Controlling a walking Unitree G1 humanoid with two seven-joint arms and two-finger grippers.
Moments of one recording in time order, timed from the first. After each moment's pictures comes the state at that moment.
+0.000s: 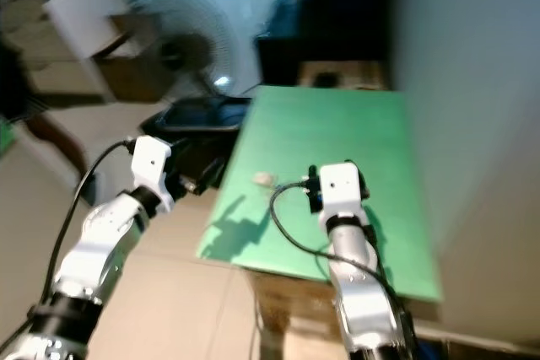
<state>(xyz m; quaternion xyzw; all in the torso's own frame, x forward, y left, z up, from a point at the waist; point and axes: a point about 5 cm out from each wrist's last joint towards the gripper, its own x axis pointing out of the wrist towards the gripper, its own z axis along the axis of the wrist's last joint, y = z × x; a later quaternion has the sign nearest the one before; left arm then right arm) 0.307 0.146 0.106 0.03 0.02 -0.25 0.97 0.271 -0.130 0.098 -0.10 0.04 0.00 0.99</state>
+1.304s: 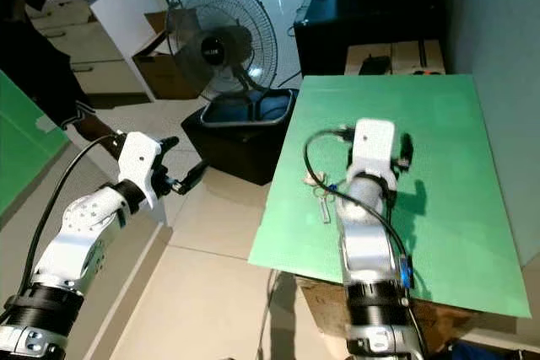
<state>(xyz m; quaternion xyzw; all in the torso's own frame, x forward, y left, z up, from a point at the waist) 0.312 0.159 0.116 0.09 0.03 -0.27 0.96 0.317 -0.172 0.140 -0.12 0.02 -0.24 0.96</state>
